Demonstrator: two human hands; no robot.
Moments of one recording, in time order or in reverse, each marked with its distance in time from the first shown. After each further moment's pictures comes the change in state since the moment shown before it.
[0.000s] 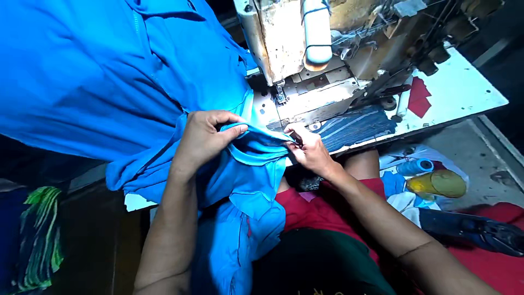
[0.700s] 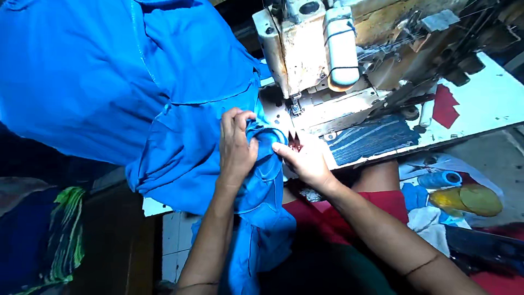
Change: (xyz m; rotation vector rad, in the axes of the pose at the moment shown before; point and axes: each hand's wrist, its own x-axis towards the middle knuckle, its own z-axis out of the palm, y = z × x) left_hand -0.007 -0.020 0.058 0.314 0.338 -0.007; right_hand 0.043 -0.076 0.019 0.787 0.062 0.473
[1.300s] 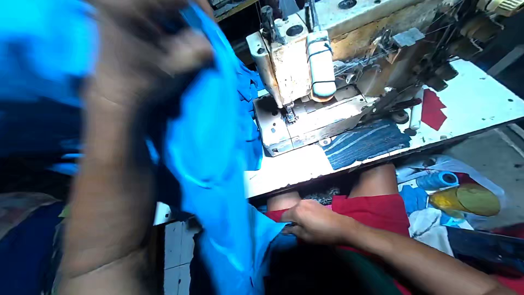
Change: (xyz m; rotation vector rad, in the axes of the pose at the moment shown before) left_hand 0.204 -0.010 -0.141 -0.022 -0.260 0.898; right_hand -0.087 0.007 -0.029 -0.784 -0.918 -0.044
